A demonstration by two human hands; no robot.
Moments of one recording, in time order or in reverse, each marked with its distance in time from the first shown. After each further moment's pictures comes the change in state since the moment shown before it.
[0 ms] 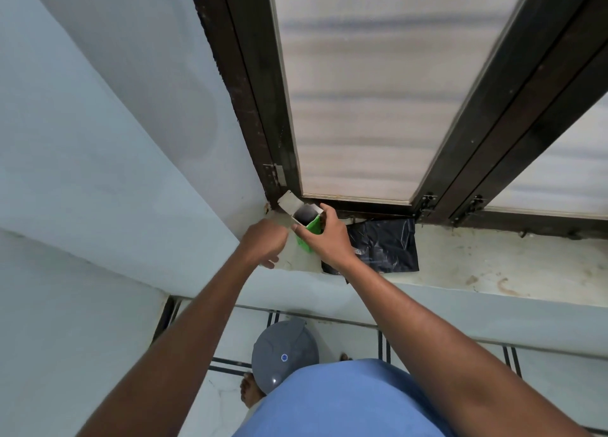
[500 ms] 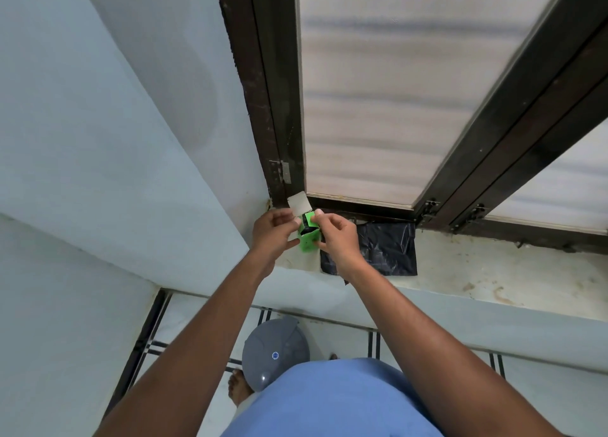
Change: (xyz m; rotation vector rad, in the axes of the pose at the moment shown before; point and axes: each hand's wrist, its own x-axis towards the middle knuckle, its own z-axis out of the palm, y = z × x) left_hand 0.034 -0.027 0.035 -0.848 0.031 0.108; right_hand -0.014 -0.013 -0.004 0.552 0.061 0.211
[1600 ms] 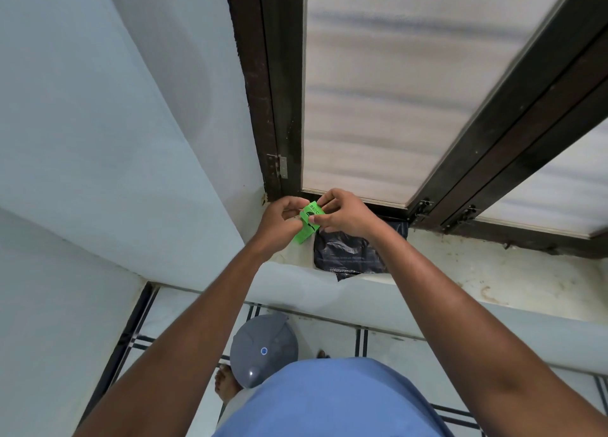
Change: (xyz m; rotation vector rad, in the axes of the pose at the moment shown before) left_hand 0.016 -0.004 0.009 0.412 -0.191 0.361; right_hand 0.035 -0.065 -0.036 -0.707 -0.322 -0.082
